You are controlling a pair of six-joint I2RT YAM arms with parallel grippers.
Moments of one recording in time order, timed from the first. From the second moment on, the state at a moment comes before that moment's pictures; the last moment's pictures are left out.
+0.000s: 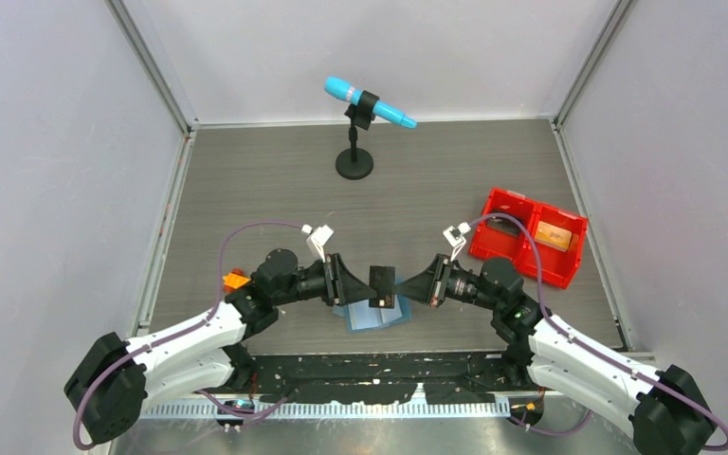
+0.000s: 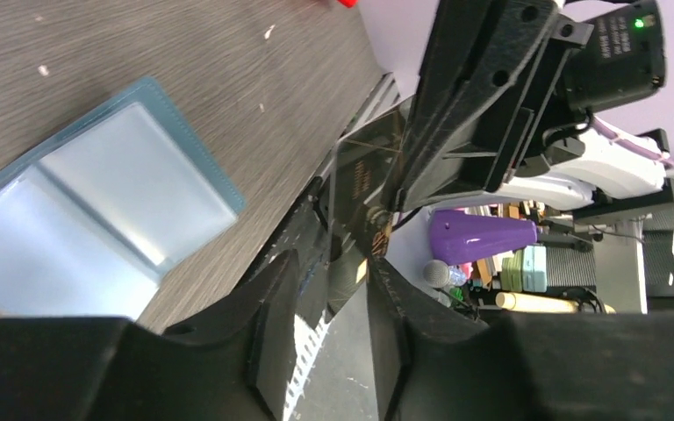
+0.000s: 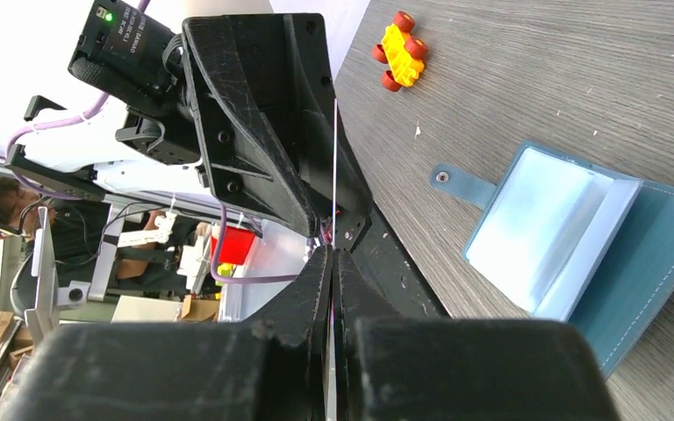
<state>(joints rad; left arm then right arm) -0.79 0.94 0.36 0.34 0.44 -0.97 0.68 0.73 0.23 0.41 -0.51 1.00</state>
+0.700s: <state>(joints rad) -0.79 0.79 0.30 0.37 0.49 -0.98 0.68 0.74 0.37 0.15 -0.61 0.73</state>
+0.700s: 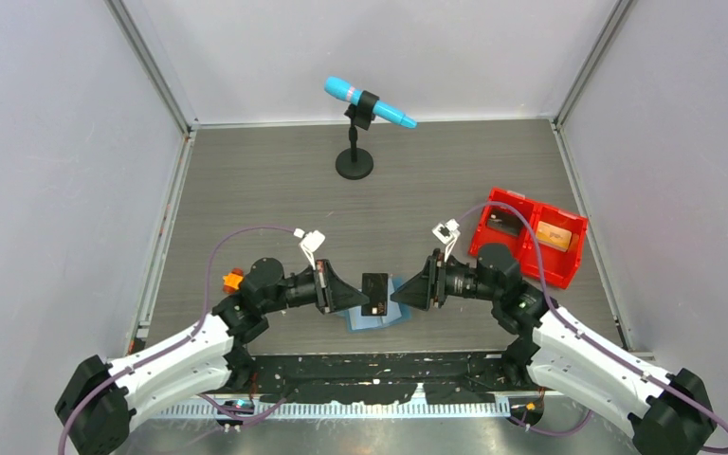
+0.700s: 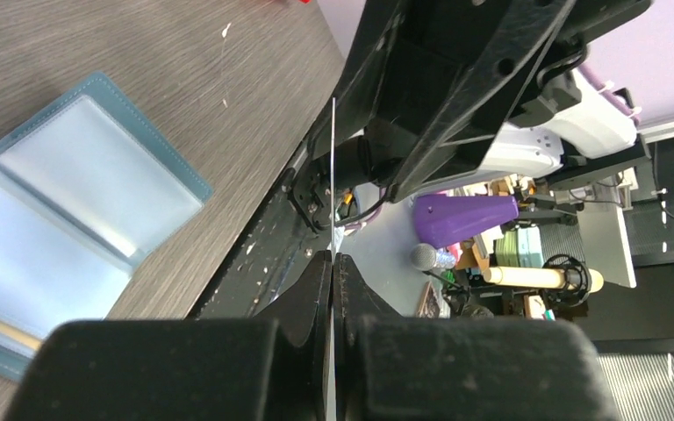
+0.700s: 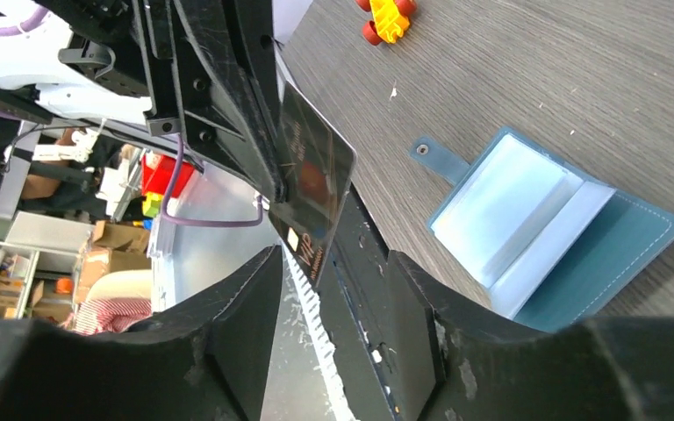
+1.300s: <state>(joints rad) -0.79 0.72 0.30 0.10 0.60 -0.83 0.68 0.82 0.58 -0.18 -0.70 0.44</state>
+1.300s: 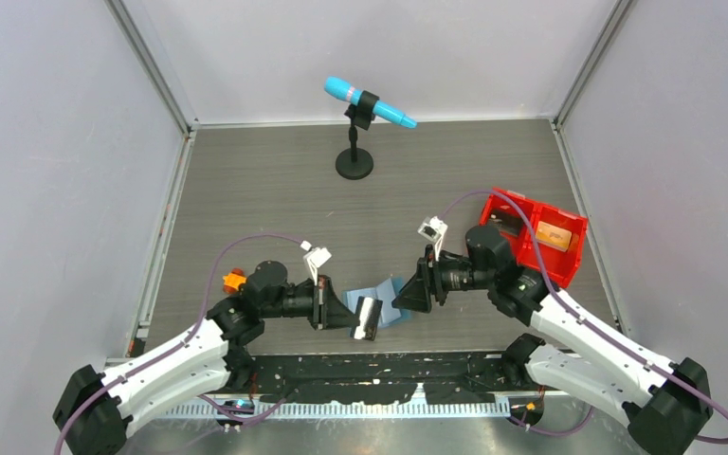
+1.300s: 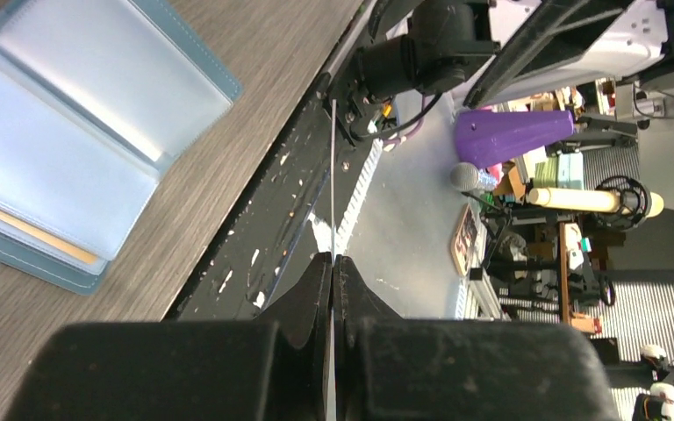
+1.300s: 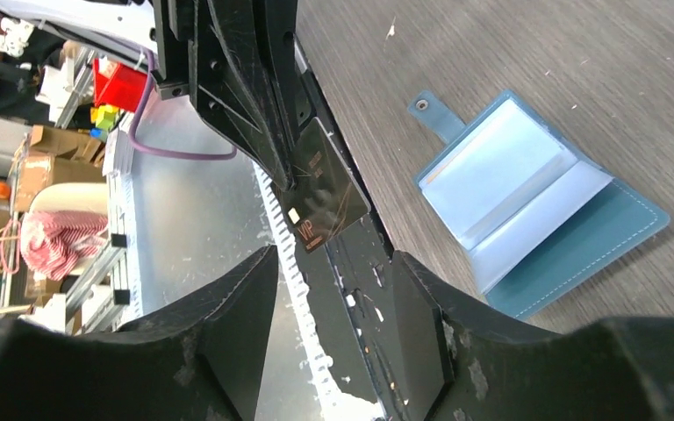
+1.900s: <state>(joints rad) -0.79 0.77 0.31 0.08 0.71 -0.78 0.68 1.04 0.59 -0.09 -0.89 0.40</state>
